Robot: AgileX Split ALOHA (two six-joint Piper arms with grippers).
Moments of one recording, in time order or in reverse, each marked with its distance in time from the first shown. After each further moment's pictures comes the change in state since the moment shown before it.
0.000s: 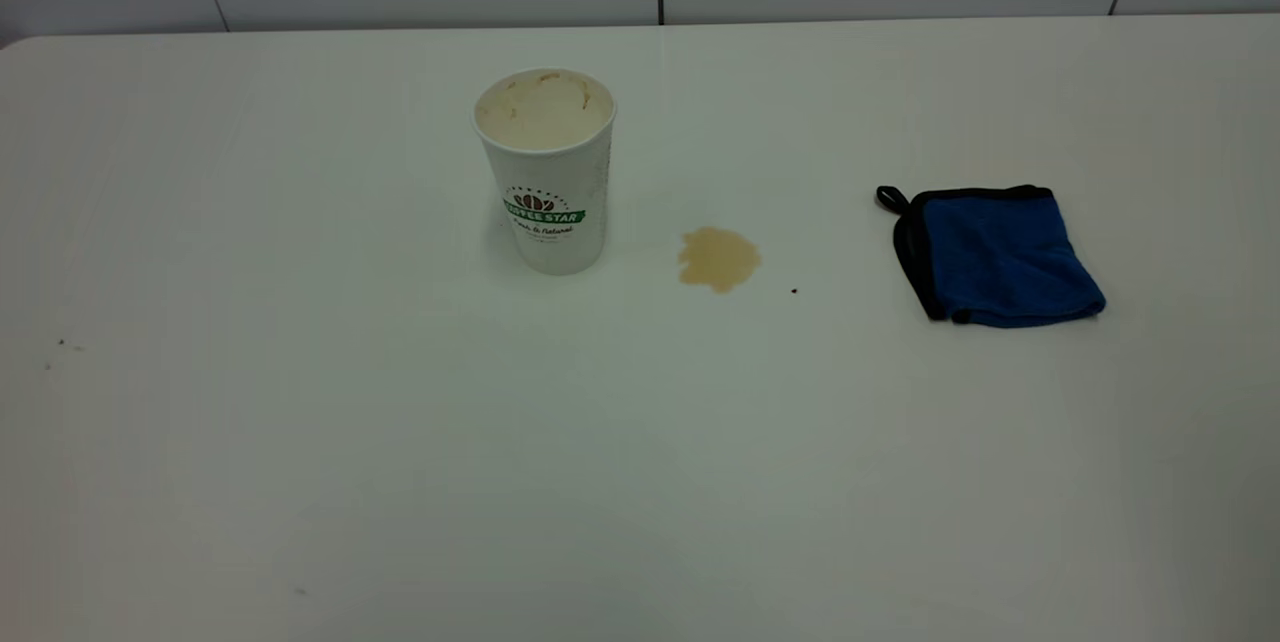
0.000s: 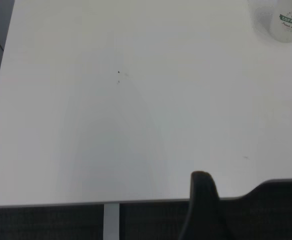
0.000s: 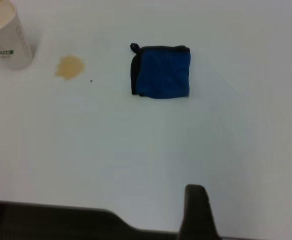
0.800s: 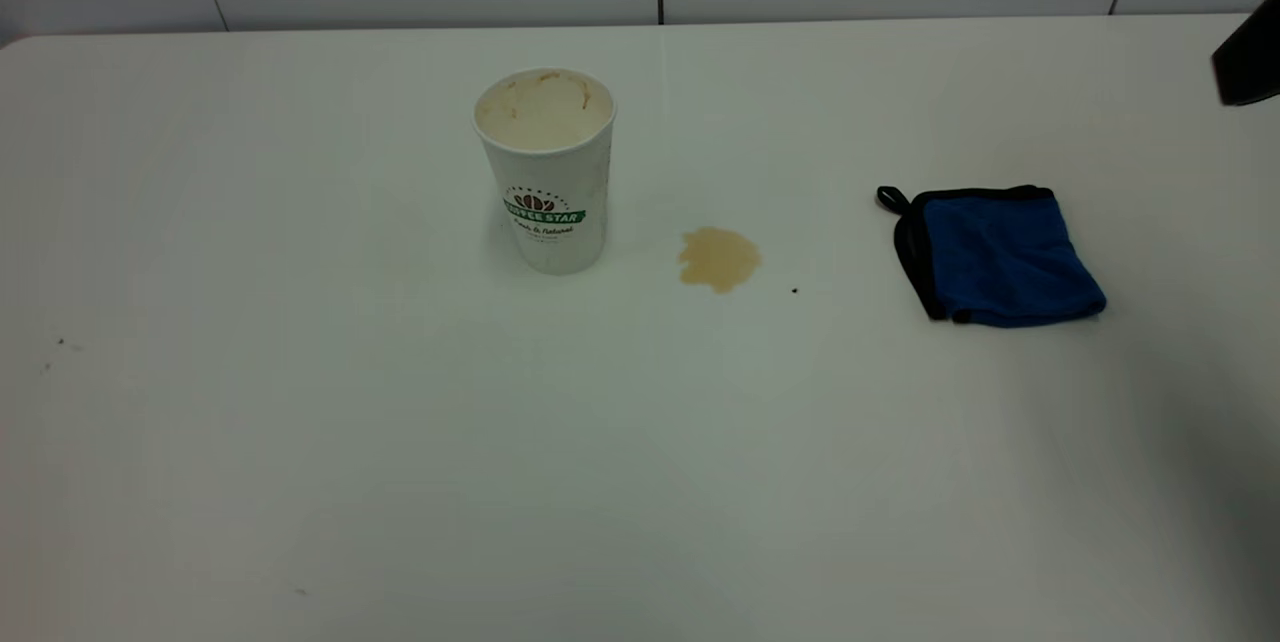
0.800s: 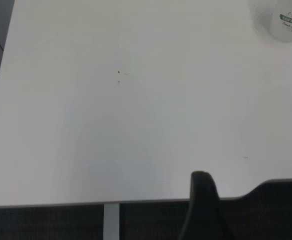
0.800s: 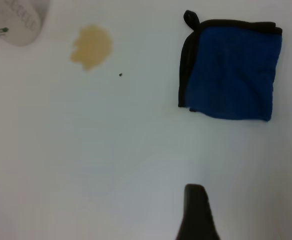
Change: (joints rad) left arm 0.000 0.000 0.000 0.000 0.000 0.001; right arm 0.000 1.305 -0.157 0.549 -0.758 -0.618
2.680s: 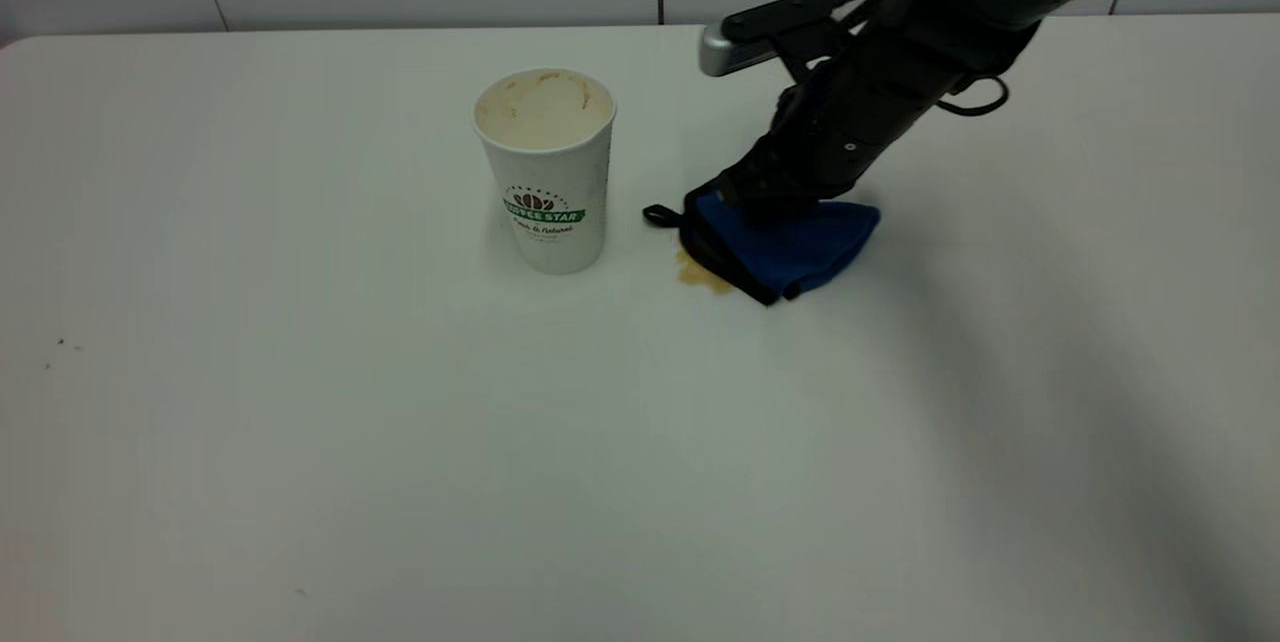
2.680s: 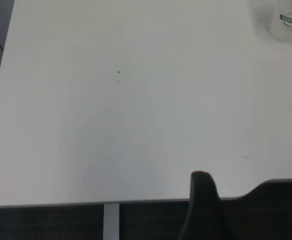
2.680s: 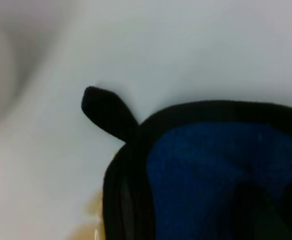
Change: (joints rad) left arm 0.000 0.000 0.000 0.000 0.000 -0.001; right arm 0.321 1.218 -1.083 0.009 -0.082 -0.148
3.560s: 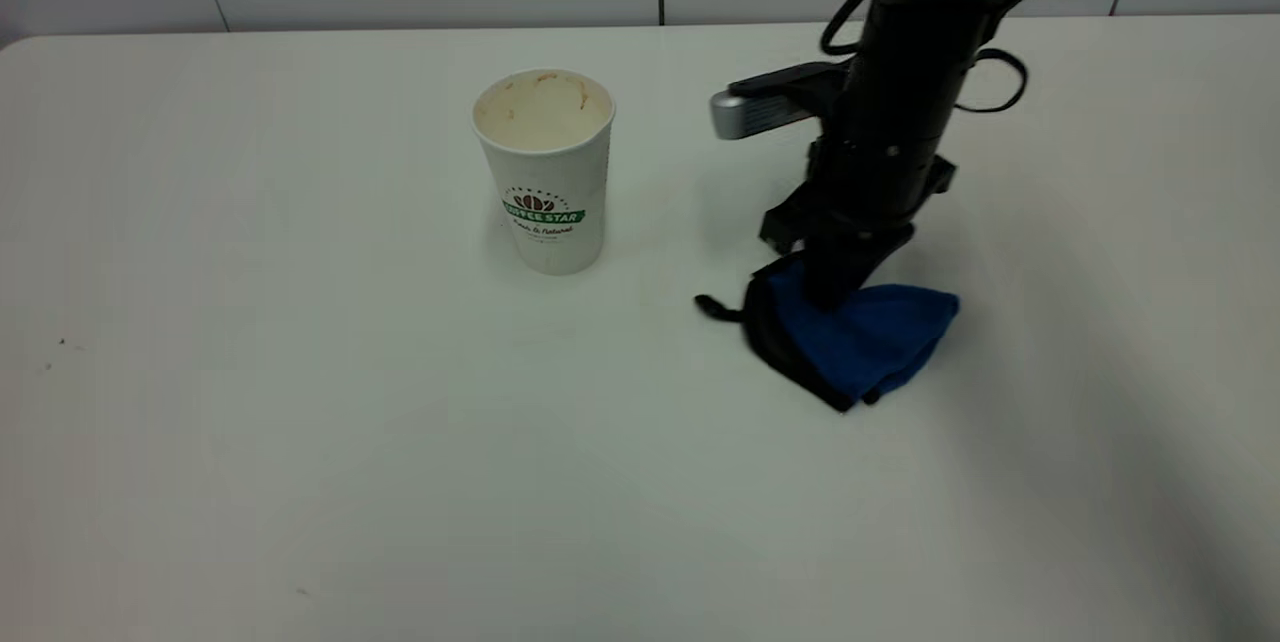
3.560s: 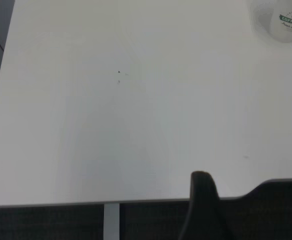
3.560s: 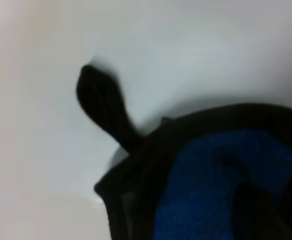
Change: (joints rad) left arm 0.000 0.000 0.000 0.000 0.000 0.002; right arm -0.063 -0.011 -0.052 -0.458 0.505 0.445
